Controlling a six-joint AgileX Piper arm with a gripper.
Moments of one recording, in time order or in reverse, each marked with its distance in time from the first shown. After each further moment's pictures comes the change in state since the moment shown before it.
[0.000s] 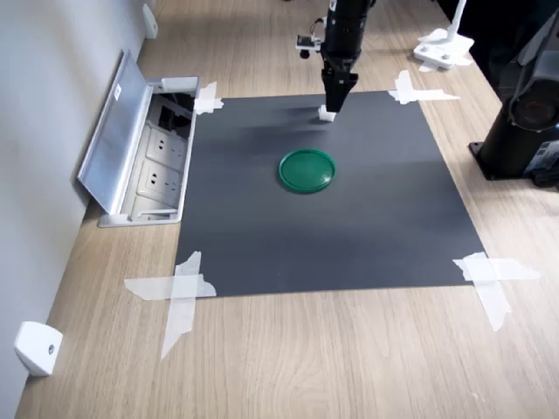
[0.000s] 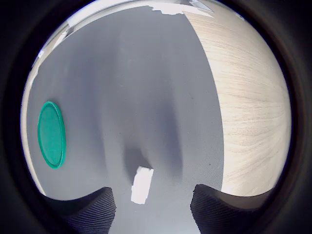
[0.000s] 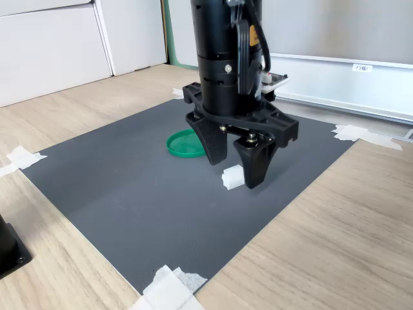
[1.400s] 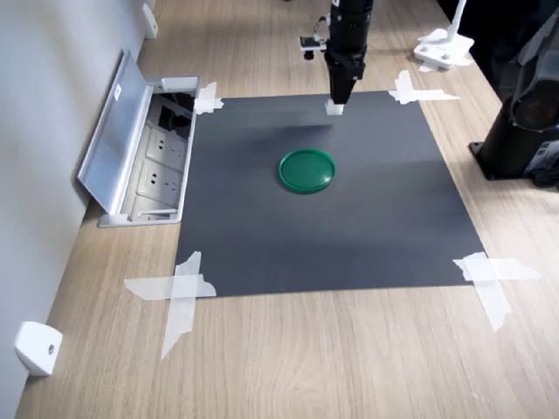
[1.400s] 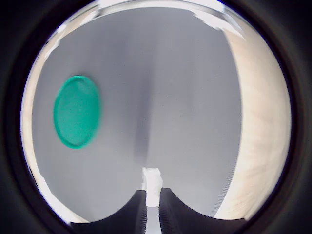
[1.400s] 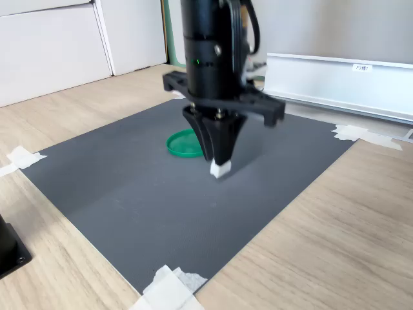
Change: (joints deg) arm 8.1 -4.0 -3.0 -1.8 9.8 -4.3
